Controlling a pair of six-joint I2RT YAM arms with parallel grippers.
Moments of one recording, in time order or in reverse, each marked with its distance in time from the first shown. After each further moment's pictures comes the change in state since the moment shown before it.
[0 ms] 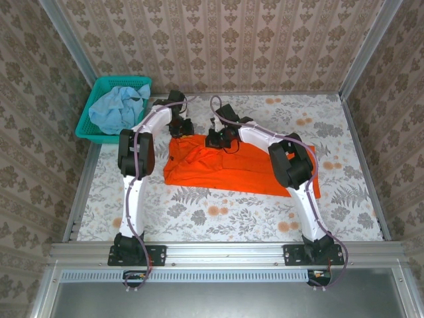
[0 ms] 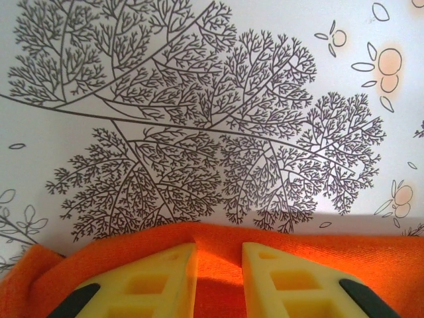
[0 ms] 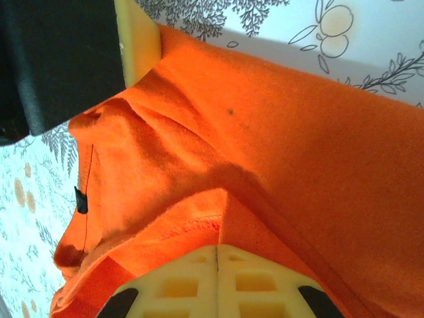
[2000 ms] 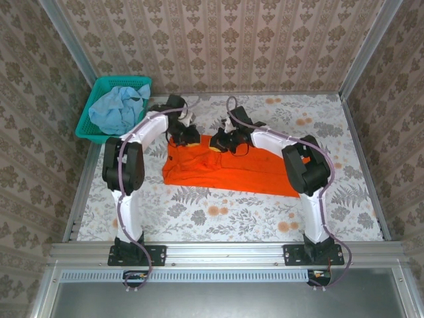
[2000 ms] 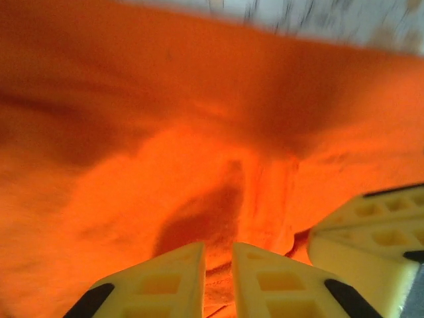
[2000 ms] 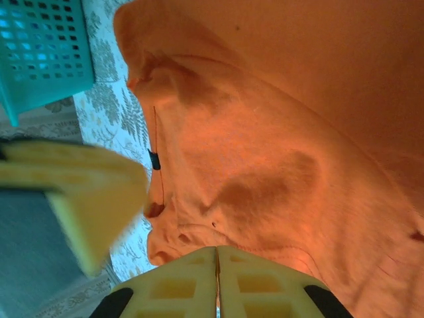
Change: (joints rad) left arm -0.068 -0.338 -0.404 0.051 0.245 -0.010; right arm -0.026 -0.179 -0.261 0.174 -0.145 0.306
